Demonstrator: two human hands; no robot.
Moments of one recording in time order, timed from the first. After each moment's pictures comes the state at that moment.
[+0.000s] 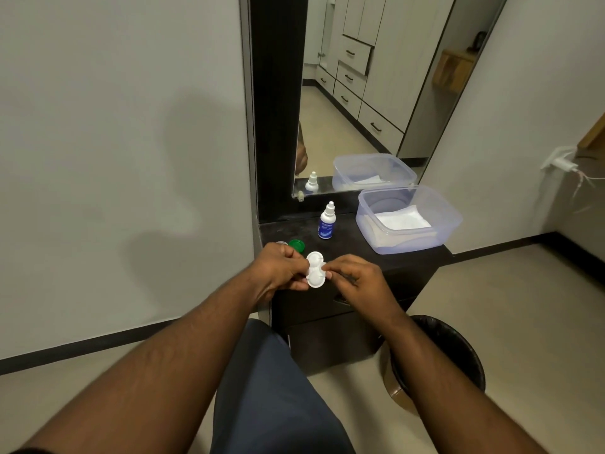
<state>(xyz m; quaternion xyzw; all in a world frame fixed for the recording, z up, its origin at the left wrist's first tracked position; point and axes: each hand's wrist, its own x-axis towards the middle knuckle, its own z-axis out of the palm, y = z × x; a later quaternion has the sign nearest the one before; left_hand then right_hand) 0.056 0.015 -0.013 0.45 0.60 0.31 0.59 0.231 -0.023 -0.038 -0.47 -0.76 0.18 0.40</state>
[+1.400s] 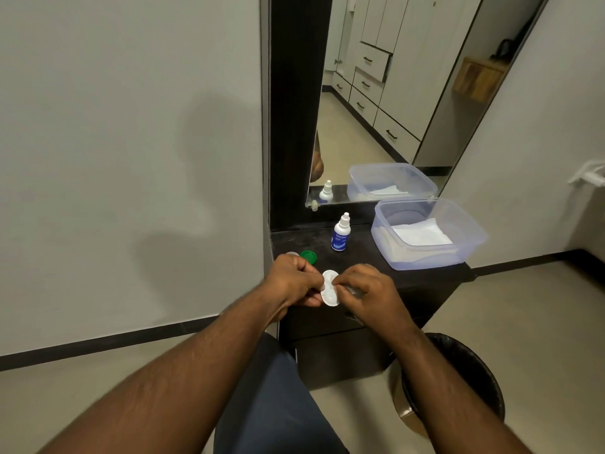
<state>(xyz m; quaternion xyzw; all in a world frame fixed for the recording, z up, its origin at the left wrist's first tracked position) 0.059 0.020 -0.022 0.44 0.61 0.31 0.58 0.225 -0.009 -0.031 -0.48 -0.81 0.09 0.32</state>
